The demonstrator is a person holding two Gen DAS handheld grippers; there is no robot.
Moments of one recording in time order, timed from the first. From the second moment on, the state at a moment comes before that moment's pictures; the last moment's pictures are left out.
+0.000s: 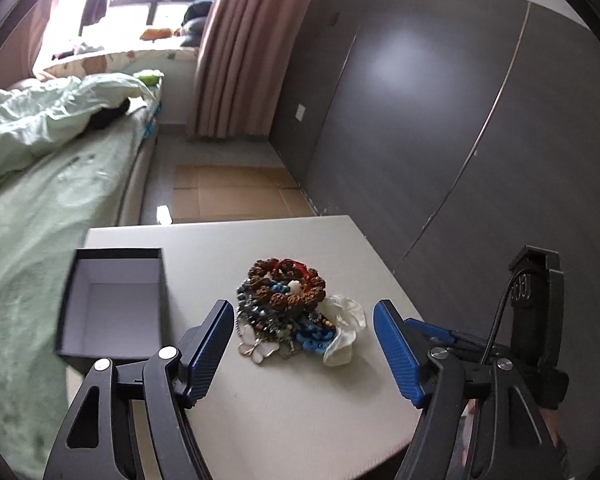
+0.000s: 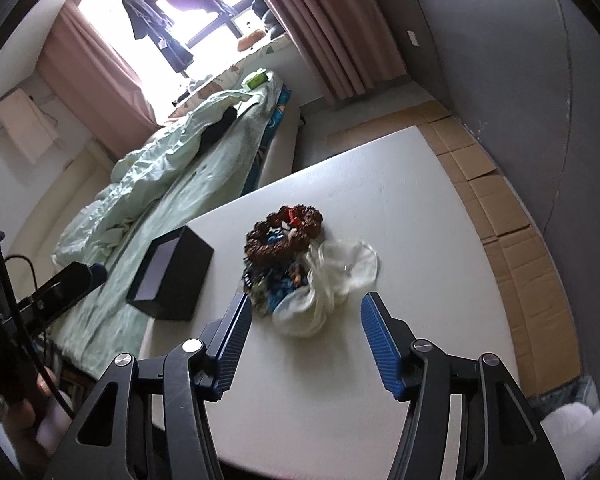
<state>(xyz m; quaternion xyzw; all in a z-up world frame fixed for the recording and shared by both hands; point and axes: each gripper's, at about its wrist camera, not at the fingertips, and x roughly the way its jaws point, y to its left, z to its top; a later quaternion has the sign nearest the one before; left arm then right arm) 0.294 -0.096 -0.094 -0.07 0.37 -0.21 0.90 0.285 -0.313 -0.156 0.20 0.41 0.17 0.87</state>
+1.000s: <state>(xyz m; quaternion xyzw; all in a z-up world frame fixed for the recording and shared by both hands) 0.380 -0.139 -0.183 -0.04 0.49 -0.17 0.85 0.300 -0.338 -0.170 0.30 0.38 0.11 0.87</state>
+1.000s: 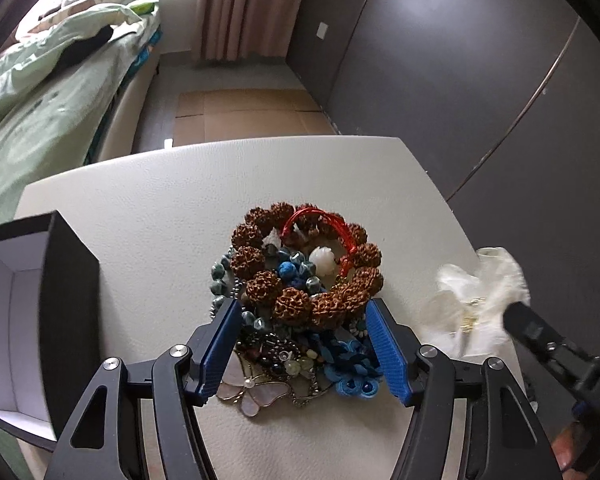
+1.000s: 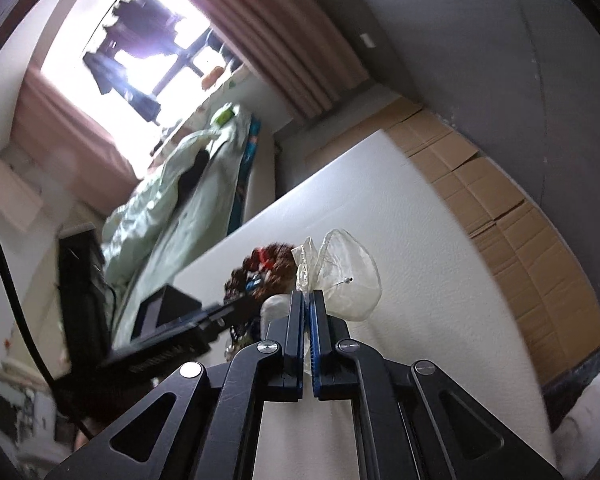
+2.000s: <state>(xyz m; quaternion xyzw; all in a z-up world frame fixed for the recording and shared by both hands) 0.394 -0.137 -0.140 -0.04 0.49 -0.18 0.86 0.291 -0.349 -0.177 0.38 0.34 0.16 0.84</state>
